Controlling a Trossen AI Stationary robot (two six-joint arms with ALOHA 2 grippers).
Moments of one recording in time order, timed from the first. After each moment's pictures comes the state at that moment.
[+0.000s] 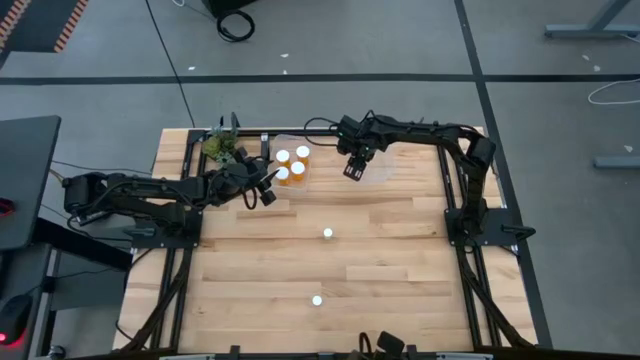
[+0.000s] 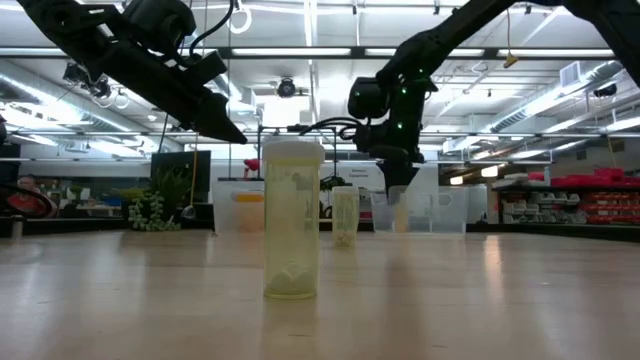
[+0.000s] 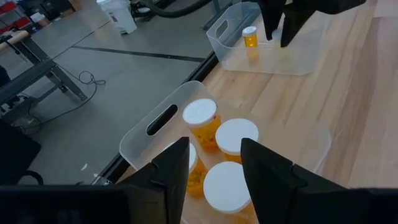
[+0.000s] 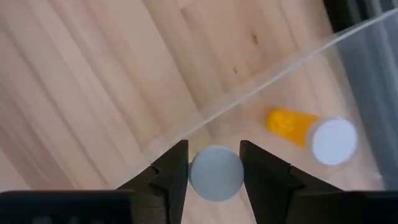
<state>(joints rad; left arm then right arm) 0.23 1.12 0.45 0.26 -0.50 0.12 -0.52 1.90 1.43 -0.84 0.11 -0.05</state>
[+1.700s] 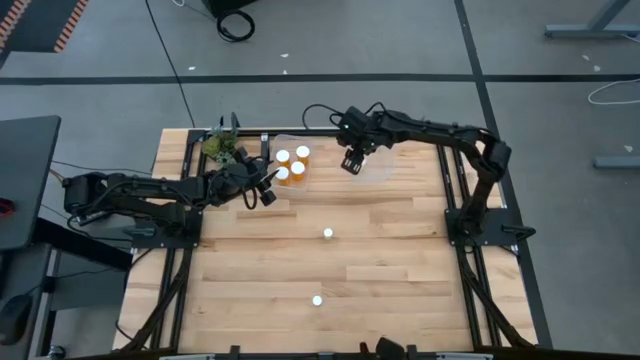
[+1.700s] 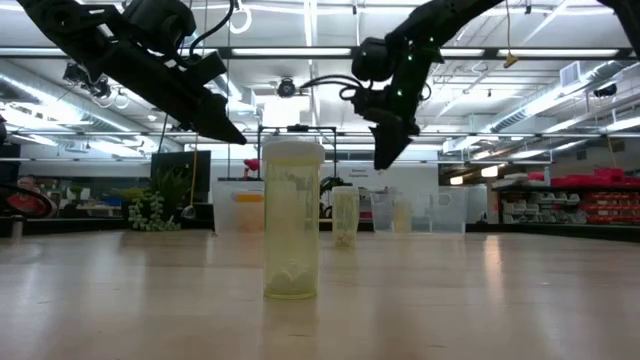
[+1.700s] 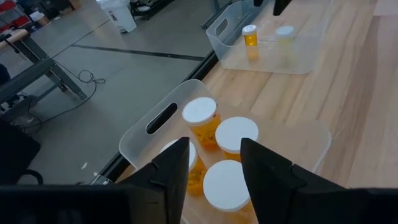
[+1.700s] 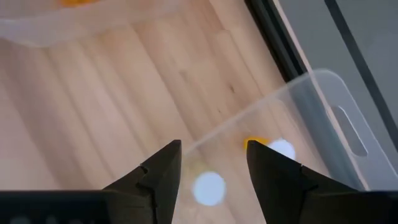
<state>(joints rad) 0.23 1.12 0.45 0.25 -0.50 0.12 -0.49 1.78 1.45 -0.81 0.13 -0.04</state>
